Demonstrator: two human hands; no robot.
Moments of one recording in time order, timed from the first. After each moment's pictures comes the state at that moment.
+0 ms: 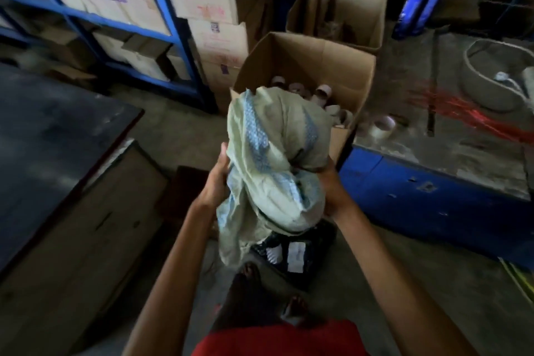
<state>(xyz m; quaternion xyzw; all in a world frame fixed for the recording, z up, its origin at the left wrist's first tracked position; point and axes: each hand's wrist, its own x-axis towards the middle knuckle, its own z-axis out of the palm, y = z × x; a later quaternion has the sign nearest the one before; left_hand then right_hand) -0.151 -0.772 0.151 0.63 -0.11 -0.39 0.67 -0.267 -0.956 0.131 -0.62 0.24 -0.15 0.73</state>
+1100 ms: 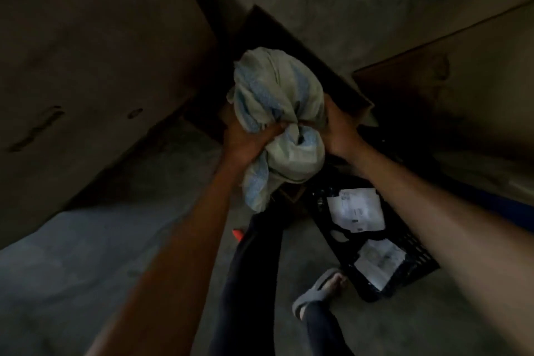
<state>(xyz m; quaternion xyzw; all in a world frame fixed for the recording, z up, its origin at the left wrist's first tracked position) 0.186 -0.635 -0.443 0.77 0.17 -0.30 0.54 0.171 -0.828 -0.433 -0.81 0.19 0.28 0.47</state>
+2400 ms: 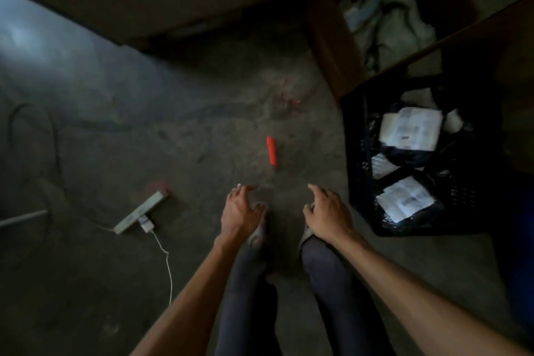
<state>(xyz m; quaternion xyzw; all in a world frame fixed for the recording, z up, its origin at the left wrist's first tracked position) -0.363 -0.499 -0.375 0.83 0.30 -0.37 0.29 -0.302 -0.692 -0.359 -0.87 -0.02 0.46 0.17</state>
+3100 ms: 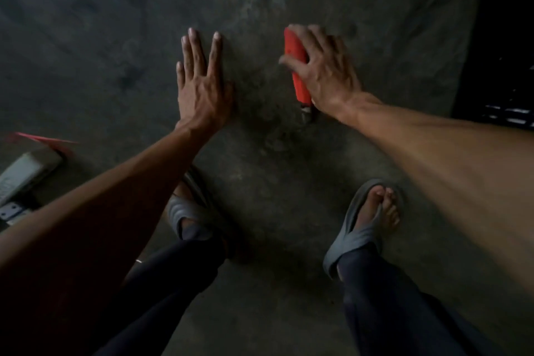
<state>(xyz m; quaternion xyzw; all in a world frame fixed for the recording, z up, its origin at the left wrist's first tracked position) -0.367 -0.371 -0.829 0.92 0.21 -0.26 0.20 -0.265 -0.576 -0.816 -0.89 -0.38 0.24 0.00</state>
